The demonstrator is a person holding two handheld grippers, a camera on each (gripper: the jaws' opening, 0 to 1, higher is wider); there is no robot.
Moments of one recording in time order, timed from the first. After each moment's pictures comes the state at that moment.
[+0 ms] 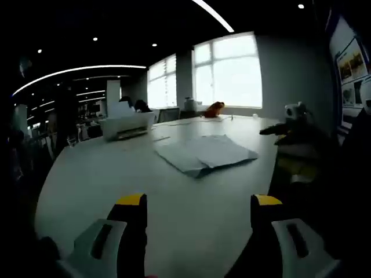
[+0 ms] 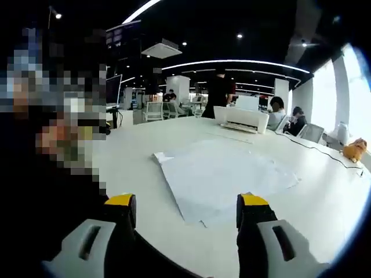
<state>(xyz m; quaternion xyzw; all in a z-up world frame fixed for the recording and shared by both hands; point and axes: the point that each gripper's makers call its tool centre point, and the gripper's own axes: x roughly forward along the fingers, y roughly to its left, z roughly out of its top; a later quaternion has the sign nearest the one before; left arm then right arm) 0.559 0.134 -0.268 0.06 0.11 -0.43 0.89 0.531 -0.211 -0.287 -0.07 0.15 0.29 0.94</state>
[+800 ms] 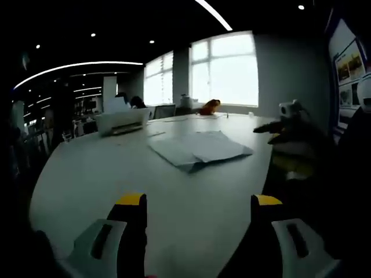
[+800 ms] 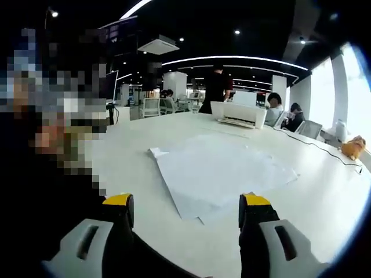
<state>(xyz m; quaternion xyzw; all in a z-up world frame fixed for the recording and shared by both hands) 0.551 0.128 -0.283 0.06 0.13 -0.45 0.88 0.537 -0.213 -0.298 -0.07 0.17 0.28 0.94</state>
